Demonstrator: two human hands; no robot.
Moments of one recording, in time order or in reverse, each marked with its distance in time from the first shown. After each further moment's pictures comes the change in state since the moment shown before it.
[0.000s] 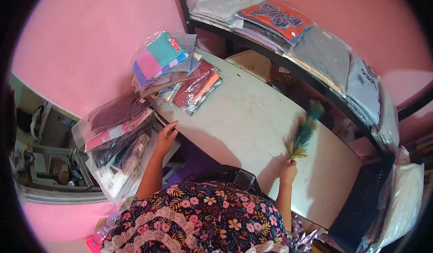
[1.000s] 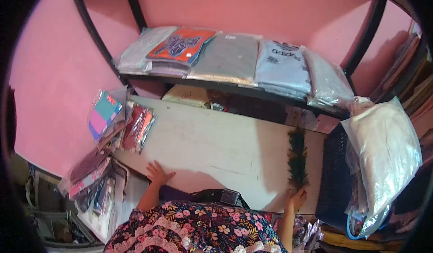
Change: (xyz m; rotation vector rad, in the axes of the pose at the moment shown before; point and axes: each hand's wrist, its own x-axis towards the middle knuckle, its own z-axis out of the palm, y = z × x) left_hand -0.013 0.026 0.174 0.857 -0.401 -0.554; right_hand -0.045 0.224 -0.132 -0.342 0.362 0.449
